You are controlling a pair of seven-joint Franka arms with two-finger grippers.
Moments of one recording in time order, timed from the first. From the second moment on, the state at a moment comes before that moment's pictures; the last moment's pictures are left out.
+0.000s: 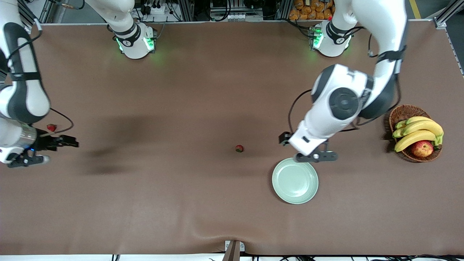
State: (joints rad) left arm -0.47 0.49 0.00 -1.48 -0.07 1.98 -0.46; right arm -0.46 0.40 0.19 -1.78 -0.05 2.06 -0.39
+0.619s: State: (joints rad) left arm -0.63 0.67 0.00 -1.48 -0.07 2.24 -0.54; right arm -0.69 0.49 0.19 -1.81 -0.25 2.17 -0.57
